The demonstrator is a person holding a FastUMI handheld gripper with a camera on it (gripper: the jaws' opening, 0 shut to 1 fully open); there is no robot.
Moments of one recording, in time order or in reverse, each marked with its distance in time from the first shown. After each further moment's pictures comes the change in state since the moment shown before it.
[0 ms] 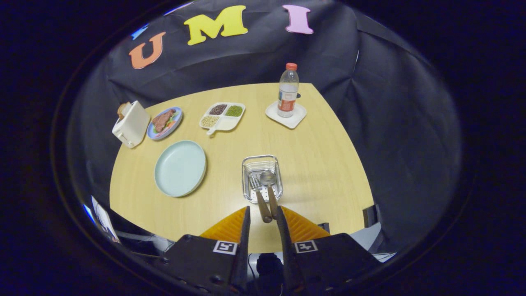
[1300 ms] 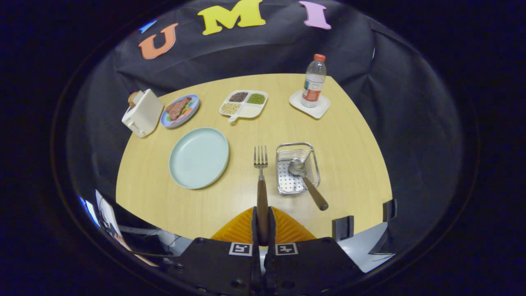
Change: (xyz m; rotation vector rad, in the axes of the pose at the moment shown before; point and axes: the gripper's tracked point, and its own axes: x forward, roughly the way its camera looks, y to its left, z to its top) arm 0.015 0.046 -0.027 -0.011 0.083 0.070
